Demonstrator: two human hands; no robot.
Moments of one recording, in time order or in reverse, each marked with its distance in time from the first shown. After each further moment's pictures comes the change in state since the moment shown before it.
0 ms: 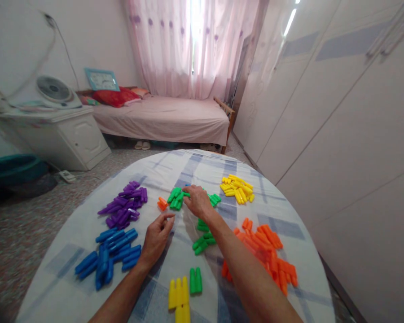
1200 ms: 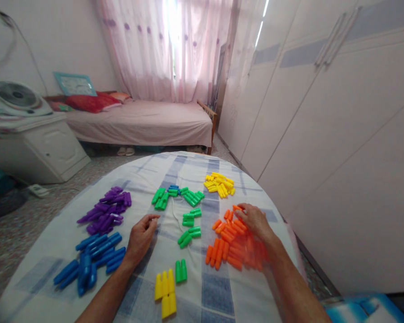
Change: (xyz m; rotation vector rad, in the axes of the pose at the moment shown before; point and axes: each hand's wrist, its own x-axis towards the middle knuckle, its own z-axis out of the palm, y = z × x) left_hand 0.000 -0.002 -0.004 0.049 -0.012 0.021; right_hand -0.179 0.127 -0.079 -0.143 0.123 0.533
